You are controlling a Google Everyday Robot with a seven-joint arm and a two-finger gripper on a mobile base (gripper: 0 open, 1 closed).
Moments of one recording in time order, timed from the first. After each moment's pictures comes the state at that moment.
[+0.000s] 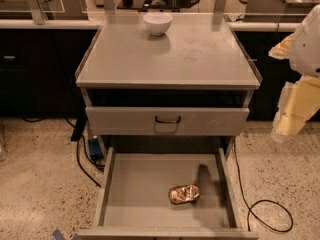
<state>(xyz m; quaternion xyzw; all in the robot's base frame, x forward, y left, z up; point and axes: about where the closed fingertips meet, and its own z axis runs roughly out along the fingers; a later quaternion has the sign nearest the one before) 0.438 -0.217 0.976 -0.60 0.78 -0.03 0.16</state>
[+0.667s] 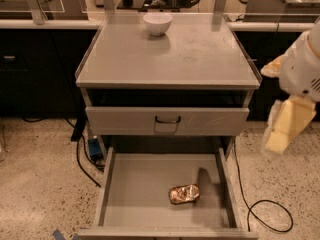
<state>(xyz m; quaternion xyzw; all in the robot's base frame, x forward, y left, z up) 0.434 -0.209 0.941 -0.60 0.78 0.00 0.16</state>
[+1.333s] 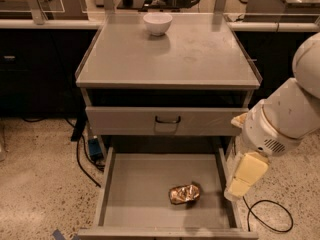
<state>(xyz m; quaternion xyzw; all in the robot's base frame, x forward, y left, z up) 0.407 -0.168 0.829 -0.58 0.80 0.08 0.15</state>
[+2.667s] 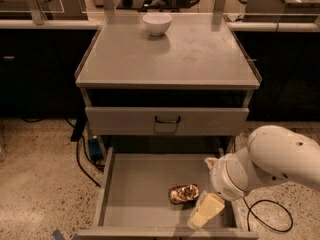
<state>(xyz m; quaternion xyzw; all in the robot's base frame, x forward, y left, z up) 0.405 -0.117 0.677 -0.53 0.81 0.14 0.20</state>
